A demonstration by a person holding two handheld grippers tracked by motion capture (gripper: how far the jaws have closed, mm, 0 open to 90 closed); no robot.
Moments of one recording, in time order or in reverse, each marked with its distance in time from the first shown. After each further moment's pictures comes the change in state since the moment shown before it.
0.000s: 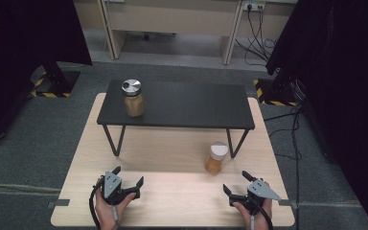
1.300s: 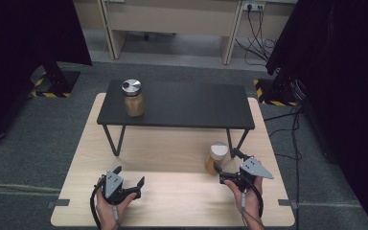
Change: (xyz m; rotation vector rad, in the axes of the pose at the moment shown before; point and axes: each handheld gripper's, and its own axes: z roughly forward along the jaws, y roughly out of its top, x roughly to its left) left arm 0.000 0.001 0.002 0.002 -0.007 0.007; right arm -0.009 0.039 0.051 -0.163 0.048 0.005
